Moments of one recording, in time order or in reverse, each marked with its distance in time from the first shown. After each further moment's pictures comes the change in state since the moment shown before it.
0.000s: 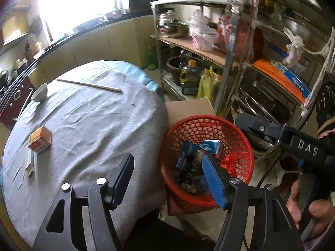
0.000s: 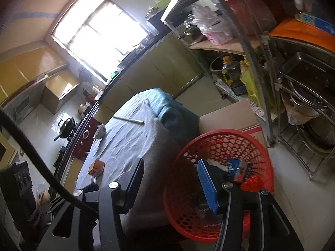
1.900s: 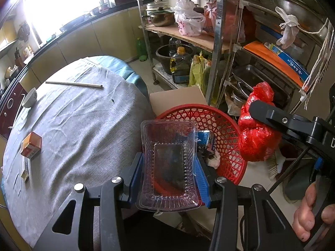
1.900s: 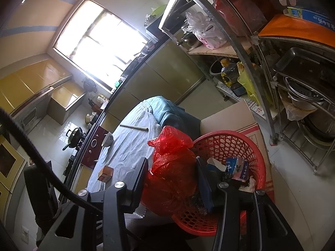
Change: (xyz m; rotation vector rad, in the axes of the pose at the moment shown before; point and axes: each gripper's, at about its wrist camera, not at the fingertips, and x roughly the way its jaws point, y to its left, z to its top) left arm 0.025 -0.045 0.007 0.089 0.091 -0.014; right arm -0.035 -0.025 -0.001 0.073 -0.044 0.053
